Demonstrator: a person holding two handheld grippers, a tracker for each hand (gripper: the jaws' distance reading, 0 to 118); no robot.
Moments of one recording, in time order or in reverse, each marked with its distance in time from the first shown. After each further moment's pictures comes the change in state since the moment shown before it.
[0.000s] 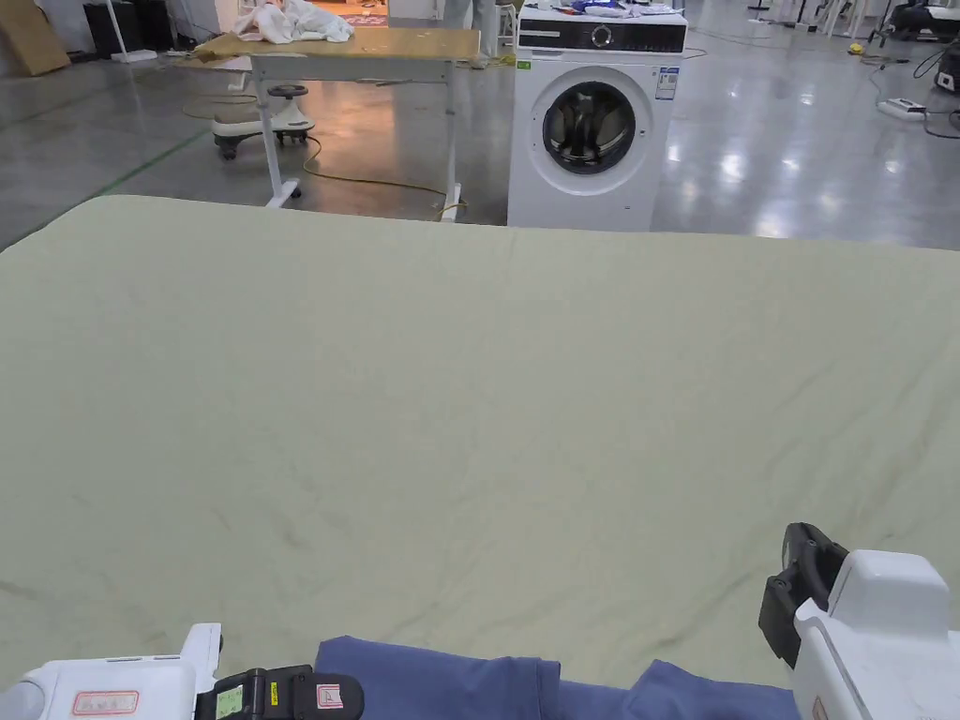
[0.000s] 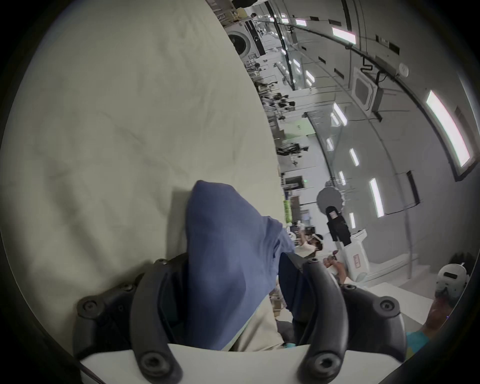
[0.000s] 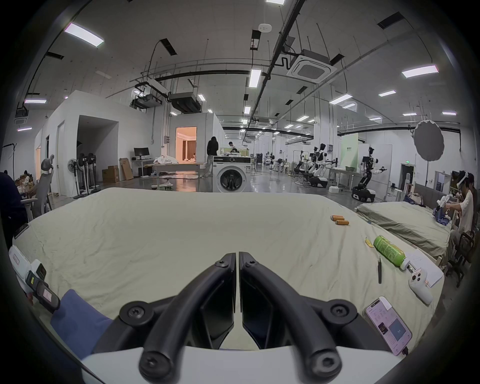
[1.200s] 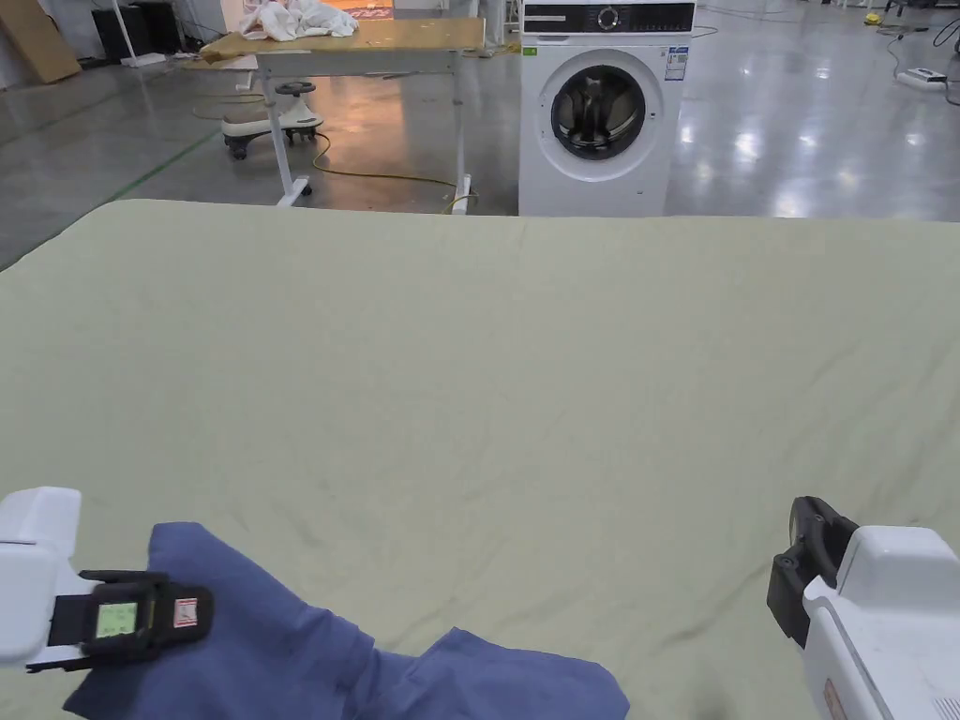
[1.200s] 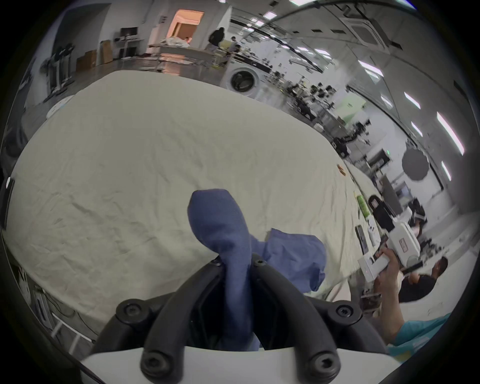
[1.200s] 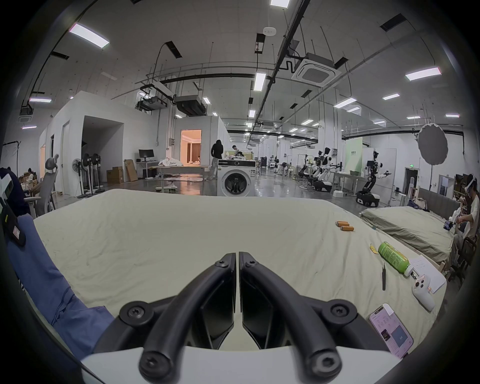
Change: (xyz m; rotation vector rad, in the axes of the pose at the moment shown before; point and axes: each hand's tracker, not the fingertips) left arm 0.237 -0.013 0.072 0.111 0.686 -0.447; right arm -0.005 0.006 -0.004 0.023 0.028 0.015
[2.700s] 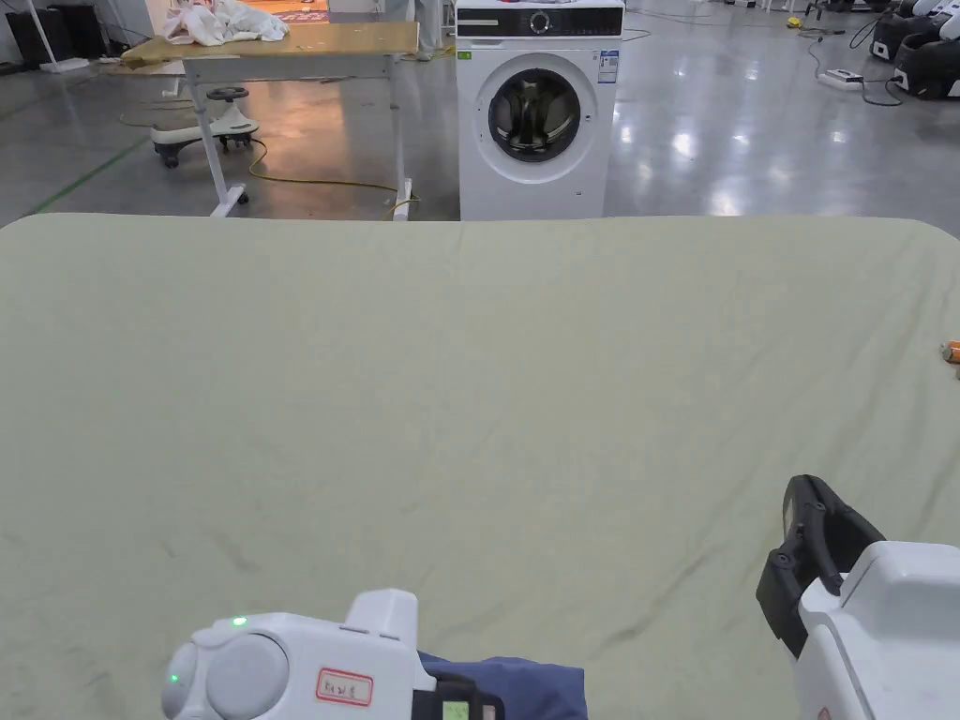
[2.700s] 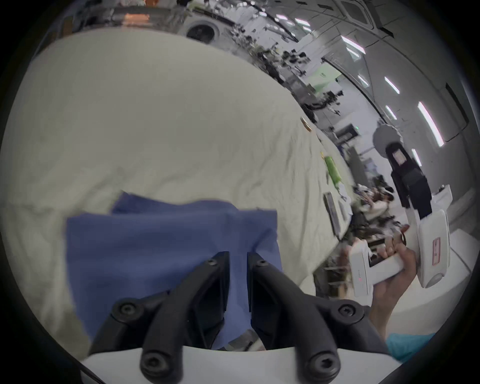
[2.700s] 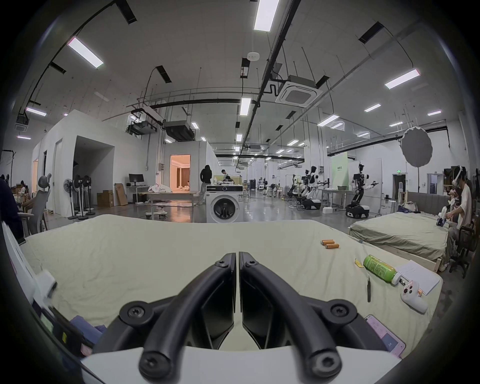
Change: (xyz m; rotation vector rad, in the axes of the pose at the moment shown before) left arm 0.118 -0.047 -0.192 -0.261 -0.298 0.023; right arm 0.019 0.007 0.031 0.160 -0.071 -0.045
